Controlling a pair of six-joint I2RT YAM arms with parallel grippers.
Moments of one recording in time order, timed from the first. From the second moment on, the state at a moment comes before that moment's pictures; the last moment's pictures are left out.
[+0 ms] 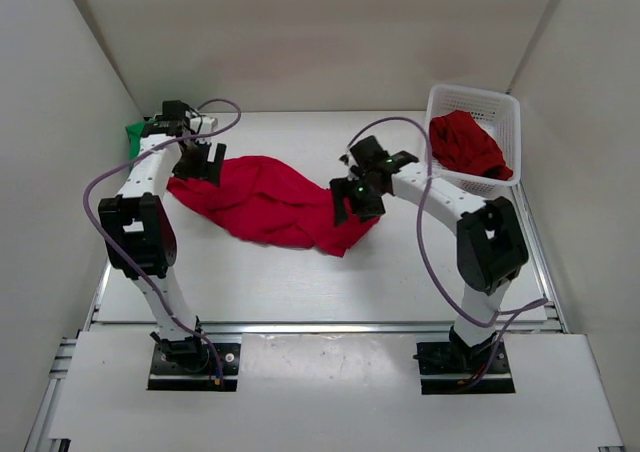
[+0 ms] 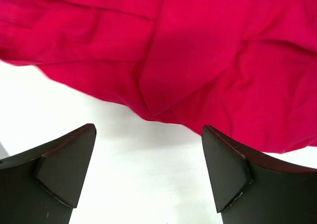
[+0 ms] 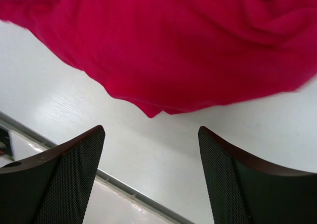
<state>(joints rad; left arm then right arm) 0.05 1.89 1.67 -0.90 0.08 0.25 0.56 1.82 1.44 -0.77 -0.26 0.28</state>
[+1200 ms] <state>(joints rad) -0.02 2.09 1.63 -0.84 -0.10 0.27 0.41 1.85 1.36 -0.77 -0.25 0.25</state>
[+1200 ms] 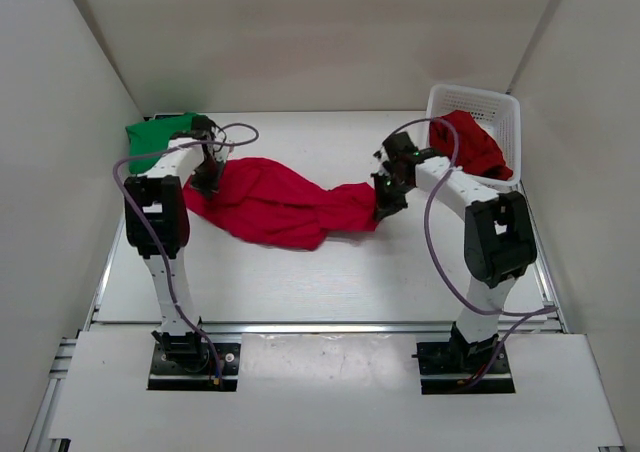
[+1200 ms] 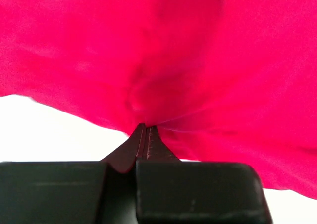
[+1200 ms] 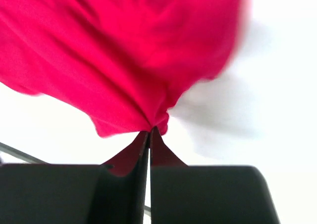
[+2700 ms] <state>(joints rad) 0.05 2.19 2.12 -1.06 0.08 0.42 0.15 2.28 2.40 -0.98 -0.35 0.36</state>
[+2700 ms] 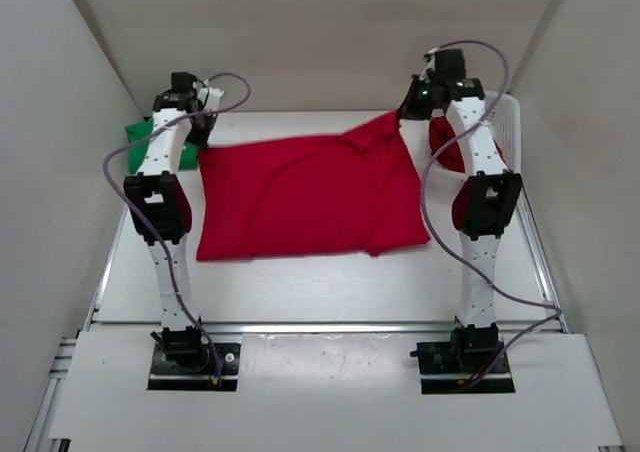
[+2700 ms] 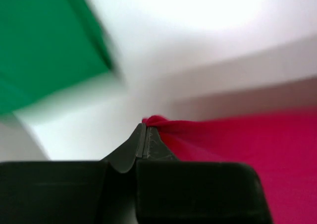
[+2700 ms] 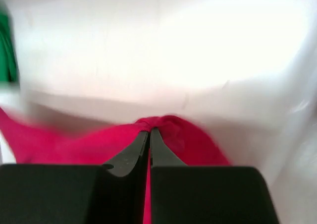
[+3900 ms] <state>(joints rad) 0.04 1.26 0.82 -0.80 0.07 0.68 0.48 0.97 0.68 -0.58 -0.08 0.28</state>
